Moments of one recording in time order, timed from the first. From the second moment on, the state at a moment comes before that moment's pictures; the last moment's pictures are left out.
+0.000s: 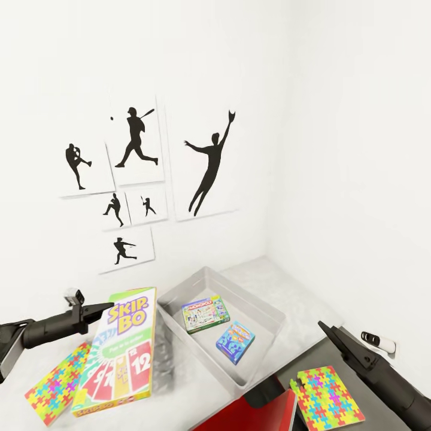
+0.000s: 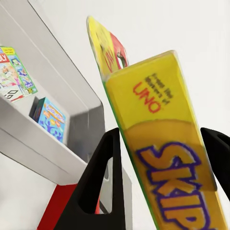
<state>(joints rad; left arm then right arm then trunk) -0.59 0.48 0.16 -0.72 0.30 0.91 -1.51 -0.01 -0.06 -0.53 -1.57 -0.71 0.75 1.24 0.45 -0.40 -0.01</state>
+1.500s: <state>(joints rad) -0.82 -0.12 0.29 -0.81 0.32 0.93 -0.54 -0.01 -0.06 -0.54 -1.56 -0.71 0.75 1.26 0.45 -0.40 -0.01</state>
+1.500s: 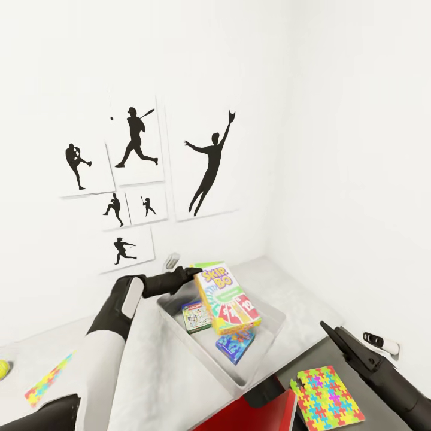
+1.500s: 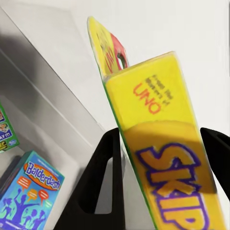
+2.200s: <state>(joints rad) -0.82 -0.17 0.28 -0.79 0.32 0.84 -0.44 -0.01 -0.06 -0.60 -1.56 -0.71 0.77 1.32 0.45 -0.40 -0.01</state>
